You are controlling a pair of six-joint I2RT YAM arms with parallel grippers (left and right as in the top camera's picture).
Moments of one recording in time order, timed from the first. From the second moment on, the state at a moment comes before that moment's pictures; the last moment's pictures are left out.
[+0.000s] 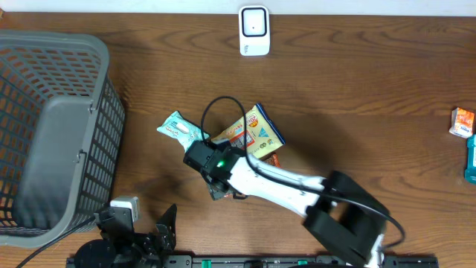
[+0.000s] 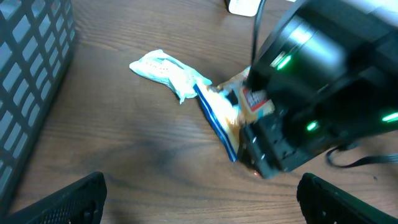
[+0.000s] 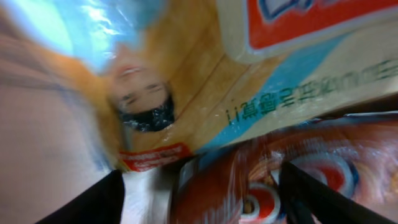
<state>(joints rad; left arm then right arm) -0.21 0.00 0.63 -1.15 0.09 -0.27 1.03 1.99 1.32 -0.83 0.14 0.69</state>
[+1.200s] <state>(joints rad) -0.21 0.00 0.63 -1.15 0.09 -0.27 1.08 2.06 1.45 -1.22 0.25 0.86</state>
